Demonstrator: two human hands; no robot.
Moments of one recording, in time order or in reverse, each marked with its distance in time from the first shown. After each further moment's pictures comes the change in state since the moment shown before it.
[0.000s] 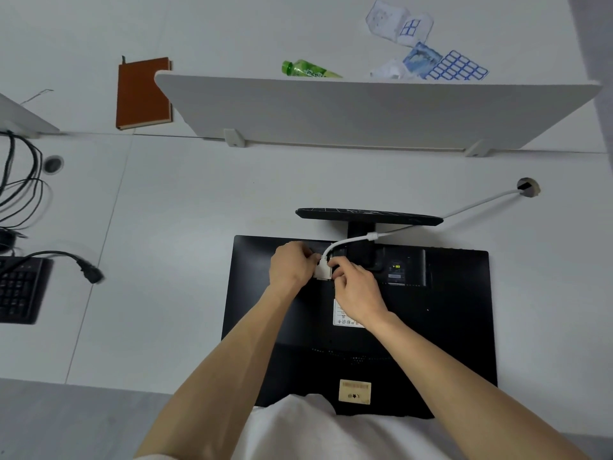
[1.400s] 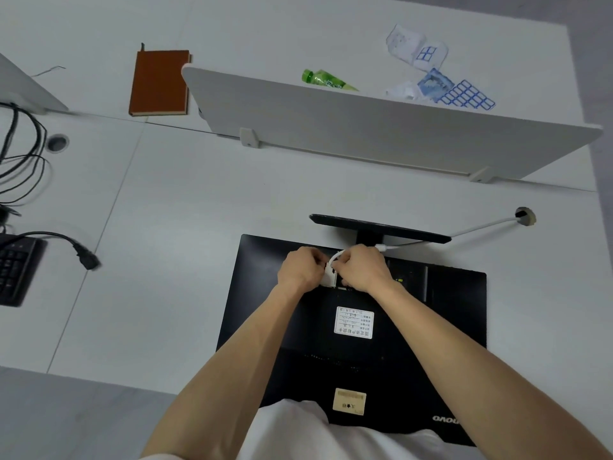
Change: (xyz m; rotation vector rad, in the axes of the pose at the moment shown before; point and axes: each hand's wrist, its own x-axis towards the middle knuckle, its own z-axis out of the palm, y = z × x) left_hand 0.002 -0.006 -0.001 -0.173 -0.156 0.045; right_hand 0.057 -0.028 -0.031 -0.246 -0.180 0.193
